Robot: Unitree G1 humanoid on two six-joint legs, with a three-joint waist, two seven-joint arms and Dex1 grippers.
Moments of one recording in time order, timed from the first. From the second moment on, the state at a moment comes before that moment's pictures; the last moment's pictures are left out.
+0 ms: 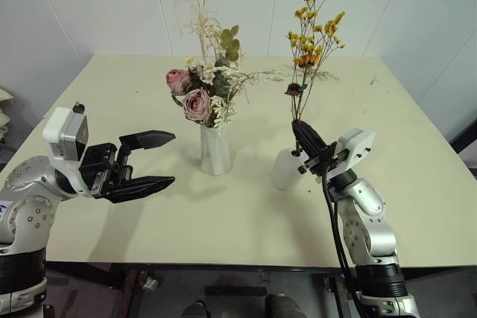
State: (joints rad) left arm -0.38 0.80 0.37 -0.18 -0.92 0.52 -1.25; right arm -0.38 -0.21 -0.06 -0.08 0.37 -0.09 0.54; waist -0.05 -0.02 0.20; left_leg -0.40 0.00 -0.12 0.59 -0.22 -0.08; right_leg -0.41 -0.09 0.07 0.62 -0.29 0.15
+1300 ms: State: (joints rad) left arm -0.41 0.78 0.35 -0.18 -0.92 0.52 -1.24; right arm -0.35 -0.24 -0.07 -0.08 0.34 -0.07 0.51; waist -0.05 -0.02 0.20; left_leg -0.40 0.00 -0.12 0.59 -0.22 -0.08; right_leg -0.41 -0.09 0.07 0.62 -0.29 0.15
